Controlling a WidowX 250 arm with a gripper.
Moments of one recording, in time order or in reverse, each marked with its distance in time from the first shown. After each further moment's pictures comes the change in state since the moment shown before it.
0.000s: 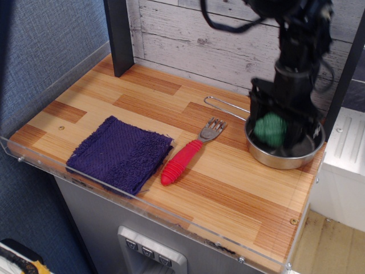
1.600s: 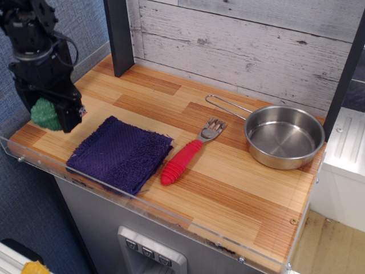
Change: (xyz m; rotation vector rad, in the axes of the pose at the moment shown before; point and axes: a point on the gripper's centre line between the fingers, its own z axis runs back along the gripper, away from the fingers) arm -0.218 0.194 0.051 0.189 0.024 0.346
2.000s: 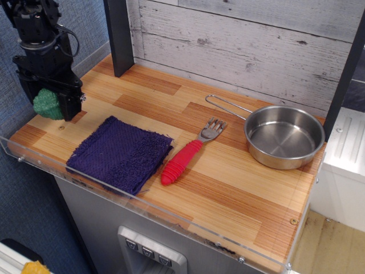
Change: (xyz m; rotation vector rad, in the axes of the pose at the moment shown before) arm 0.020 0.022 -0.019 -0.009 0.034 0.053
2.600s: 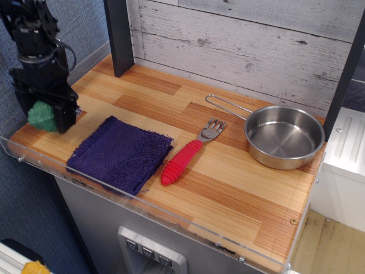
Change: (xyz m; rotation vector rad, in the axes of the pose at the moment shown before) arm -0.014 0.002 -0.019 0.009 0.067 0.001
